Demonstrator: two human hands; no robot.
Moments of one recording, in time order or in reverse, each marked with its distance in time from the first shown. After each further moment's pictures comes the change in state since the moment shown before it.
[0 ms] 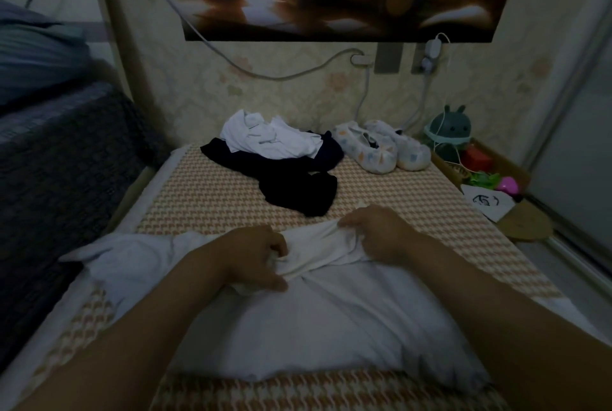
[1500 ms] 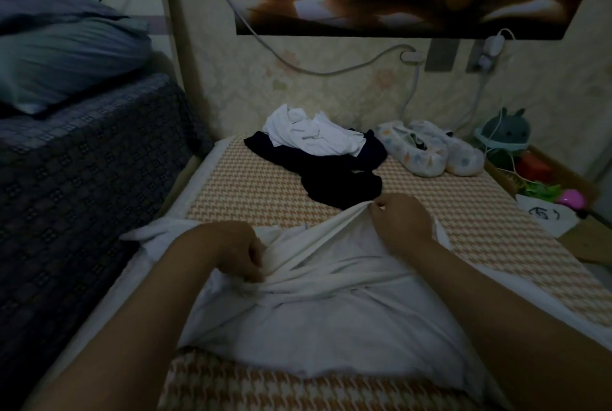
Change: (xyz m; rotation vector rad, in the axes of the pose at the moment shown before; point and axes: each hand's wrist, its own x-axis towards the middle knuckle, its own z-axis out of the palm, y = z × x) left_hand -0.055 -0.059 -0.033 -0.068 -0.248 -0.361; right_hand 0.048 -0.061 0.025 -0.007 0.485 0.265
